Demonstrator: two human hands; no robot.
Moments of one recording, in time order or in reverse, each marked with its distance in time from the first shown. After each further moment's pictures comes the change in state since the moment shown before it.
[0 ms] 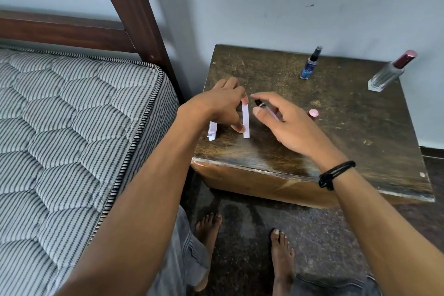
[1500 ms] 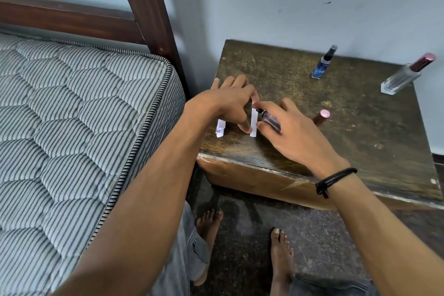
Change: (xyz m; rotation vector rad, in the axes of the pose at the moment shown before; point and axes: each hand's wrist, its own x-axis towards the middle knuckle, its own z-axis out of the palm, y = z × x) left_hand -0.003 -0.005 0.003 -0.019 -0.006 0.009; right_hand -0.002 0.006 0.022 -0.416 0.060 -0.129
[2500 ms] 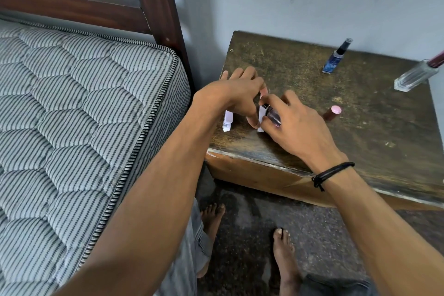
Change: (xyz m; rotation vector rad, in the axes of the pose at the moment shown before) left_hand 0.004 0.002 -0.002 -0.009 -0.008 -0.023; right_hand 0.009 -0.008 0.009 -0.243 0.019 -0.002
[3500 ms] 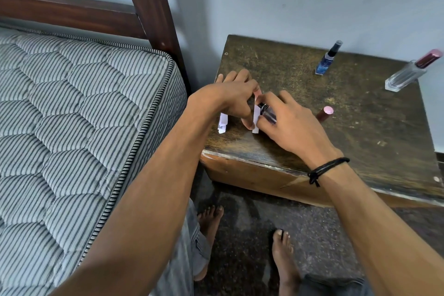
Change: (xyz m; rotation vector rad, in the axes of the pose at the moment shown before) left_hand -0.001 0.001 -0.001 -0.012 -0.007 -0.008; right_hand 0.005 0.005 -0.002 0.090 -0.033 0.018
